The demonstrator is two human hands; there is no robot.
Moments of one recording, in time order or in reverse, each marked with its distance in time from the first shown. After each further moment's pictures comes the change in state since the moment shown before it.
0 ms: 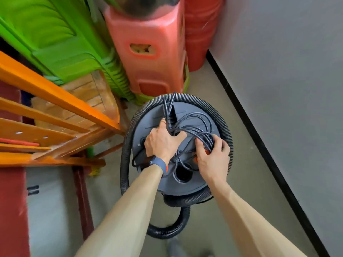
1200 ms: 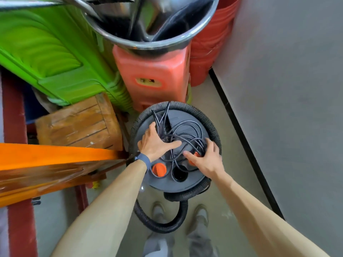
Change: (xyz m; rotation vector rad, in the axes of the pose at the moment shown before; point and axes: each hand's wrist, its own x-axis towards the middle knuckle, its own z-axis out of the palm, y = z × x) left_hand 0.141 0.021 -0.071 -0.113 -0.355 -0.043; right_hand 0.114 -0.116 -0.001 -0.285 -0.432 0.082
